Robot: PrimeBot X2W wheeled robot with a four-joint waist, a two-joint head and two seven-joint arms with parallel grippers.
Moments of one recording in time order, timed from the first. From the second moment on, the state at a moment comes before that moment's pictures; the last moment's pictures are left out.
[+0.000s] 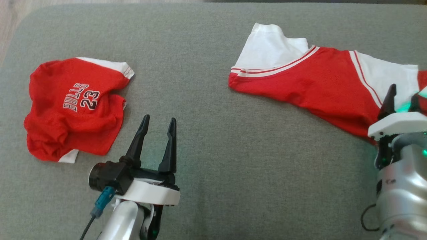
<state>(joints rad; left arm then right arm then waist) -0.18 0.05 -0.33 0.22 -0.30 -0.07 -0.25 -0.65 -0.05 -0.60 0.95 -0.04 0.13 -0.22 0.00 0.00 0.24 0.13</state>
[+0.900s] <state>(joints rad) -0.20 0.05 -0.33 0.24 -0.30 -0.08 -0.25 -0.71 -0.06 -0.14 0.79 0.26 0.13 -0.25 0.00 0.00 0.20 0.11</state>
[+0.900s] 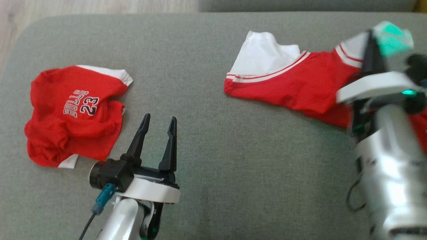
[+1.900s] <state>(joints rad) -0.10 0.05 -0.32 0.24 -0.31 -0.05 -0.25 -0.44 -0.07 1.04 0.62 0.49 0.13 -0.12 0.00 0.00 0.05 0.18</state>
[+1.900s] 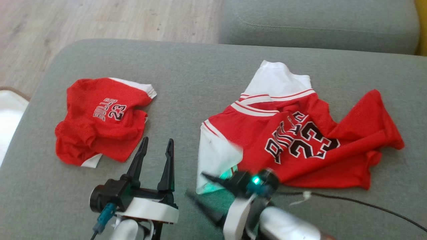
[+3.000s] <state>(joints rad) -0.09 0.05 -0.29 0.23 -0.30 -0.06 -0.25 -0.08 -0.05 0.05 0.41 0.20 0.13 -0.25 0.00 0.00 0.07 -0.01</state>
